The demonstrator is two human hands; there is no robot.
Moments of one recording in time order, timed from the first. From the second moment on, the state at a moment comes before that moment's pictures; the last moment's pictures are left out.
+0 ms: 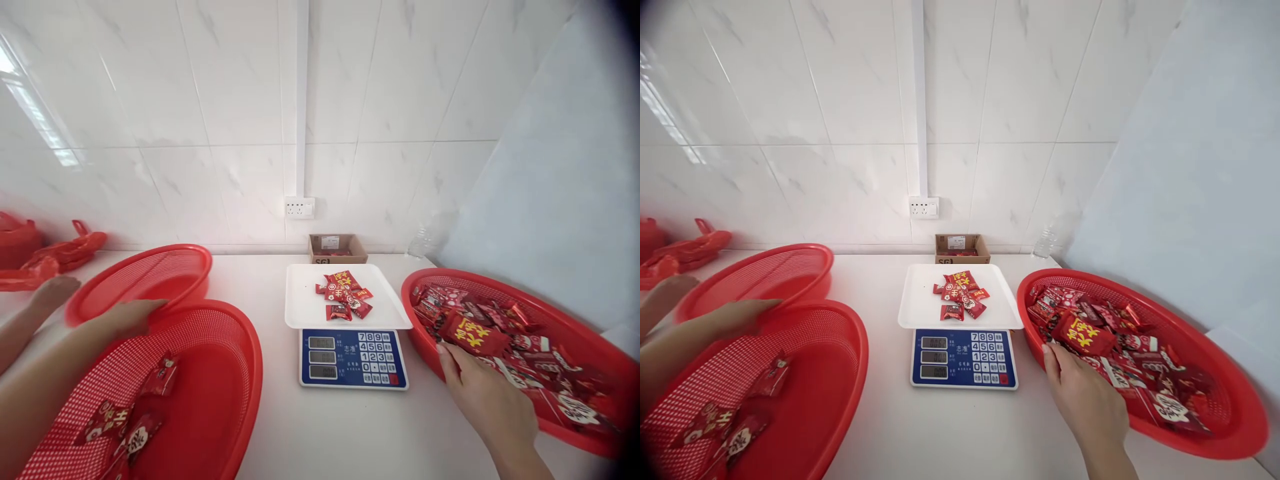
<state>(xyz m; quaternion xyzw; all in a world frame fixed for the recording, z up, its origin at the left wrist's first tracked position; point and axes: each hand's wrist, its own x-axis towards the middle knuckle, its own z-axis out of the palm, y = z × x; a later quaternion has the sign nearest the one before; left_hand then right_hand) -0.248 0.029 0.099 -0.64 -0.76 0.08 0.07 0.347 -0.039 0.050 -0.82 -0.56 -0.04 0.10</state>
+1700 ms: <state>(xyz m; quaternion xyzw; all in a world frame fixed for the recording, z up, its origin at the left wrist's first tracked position) -0.025 0.059 0.089 -0.80 -0.59 -0.03 -0.09 0.349 -0.041 0.049 -0.81 -0.58 -0.06 0.10</state>
